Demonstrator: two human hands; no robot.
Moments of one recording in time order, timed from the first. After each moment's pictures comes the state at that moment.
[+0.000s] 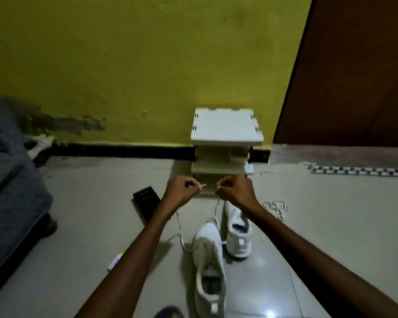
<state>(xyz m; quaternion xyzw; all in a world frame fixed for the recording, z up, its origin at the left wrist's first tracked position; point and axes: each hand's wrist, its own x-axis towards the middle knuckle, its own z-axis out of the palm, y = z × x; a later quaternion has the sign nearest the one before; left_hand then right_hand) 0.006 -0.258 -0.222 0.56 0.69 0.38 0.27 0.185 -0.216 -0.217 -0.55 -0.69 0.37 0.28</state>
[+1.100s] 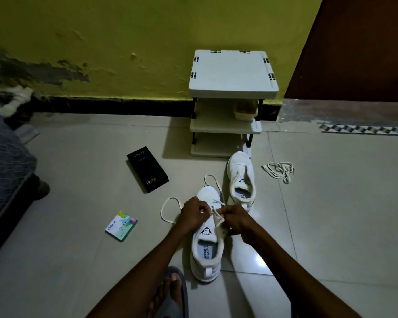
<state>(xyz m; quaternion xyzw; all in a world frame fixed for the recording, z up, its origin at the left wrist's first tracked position) 0.040 -0.290 -0.409 0.59 0.71 0.21 0.31 0.200 -0.271 -0.370 -0.61 -0.49 0.62 0.11</state>
